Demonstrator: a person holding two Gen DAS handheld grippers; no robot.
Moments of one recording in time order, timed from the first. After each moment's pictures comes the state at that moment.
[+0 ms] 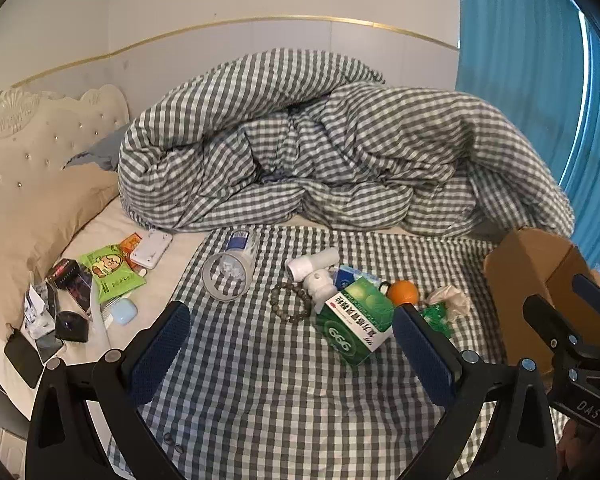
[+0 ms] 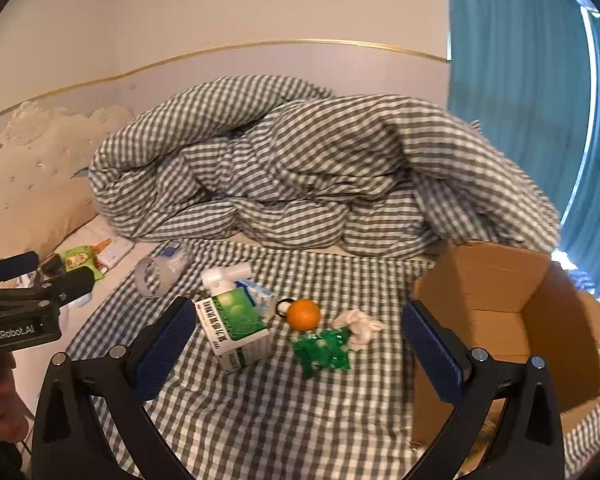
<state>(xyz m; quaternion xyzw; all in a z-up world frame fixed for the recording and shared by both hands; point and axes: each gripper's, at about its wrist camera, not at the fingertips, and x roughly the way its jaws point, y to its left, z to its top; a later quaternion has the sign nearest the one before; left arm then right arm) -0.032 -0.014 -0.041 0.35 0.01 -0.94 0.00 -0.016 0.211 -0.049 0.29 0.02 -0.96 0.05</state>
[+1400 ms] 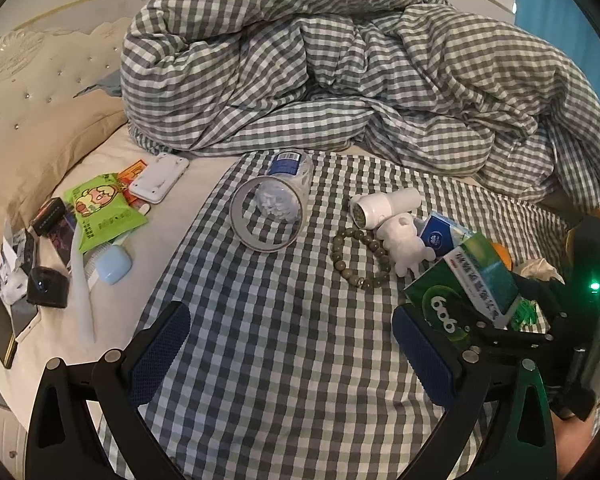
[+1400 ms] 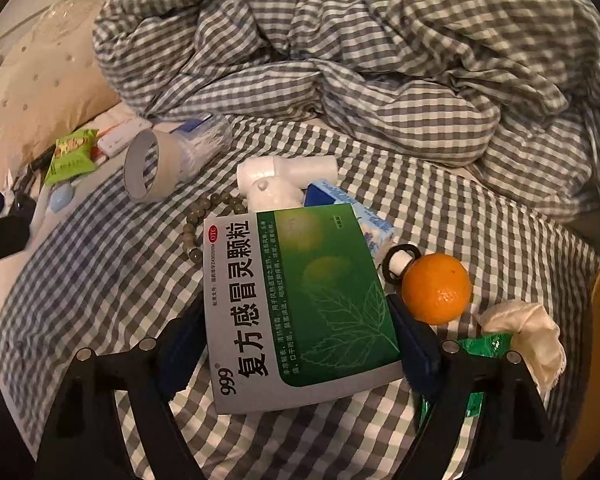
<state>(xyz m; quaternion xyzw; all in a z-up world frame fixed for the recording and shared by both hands) -0.111 -0.071 -0.152 0.44 0.03 -0.90 0.05 -0.158 0.130 -0.222 0.43 0.09 -0.88 0.17</state>
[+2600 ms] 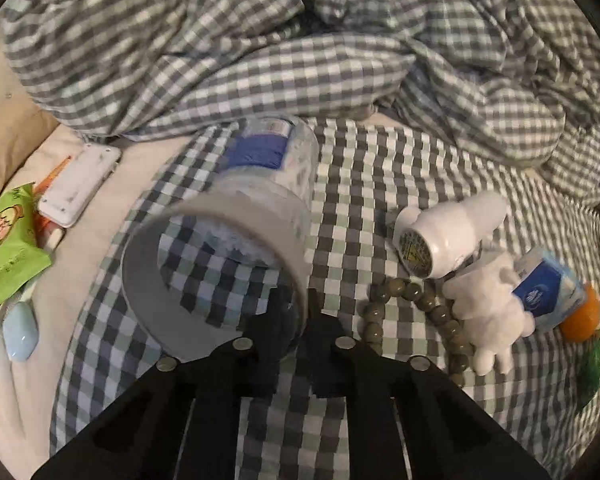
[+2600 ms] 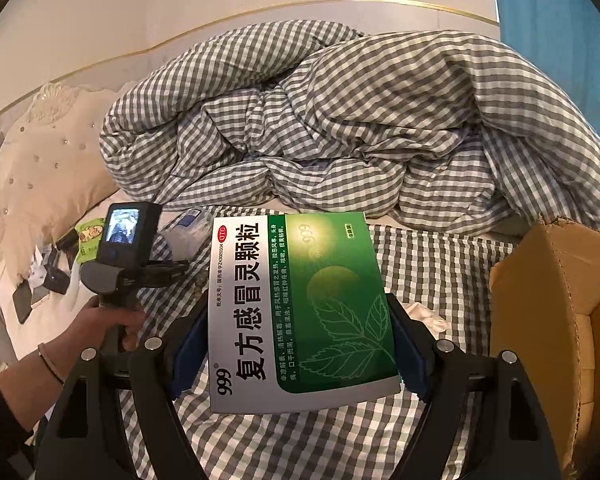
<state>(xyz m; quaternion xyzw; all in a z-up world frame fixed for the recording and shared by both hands) -0.241 -0.076 -0.248 0.47 0.03 -0.88 0.04 -0.087 0.206 -0.116 0.34 0.01 -0.93 0.14</state>
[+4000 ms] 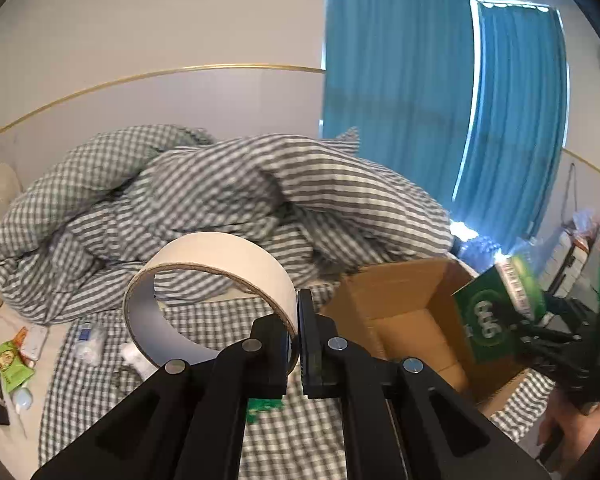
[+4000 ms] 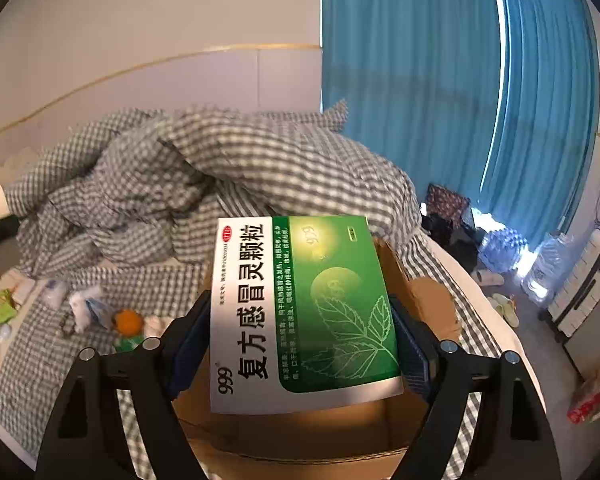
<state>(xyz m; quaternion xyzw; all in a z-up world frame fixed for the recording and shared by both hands) -0.041 0.217 0.022 0.27 -0.03 -0.94 -0.19 0.006 0.465 -0.028 0.29 -0.02 -0.95 -0.10</state>
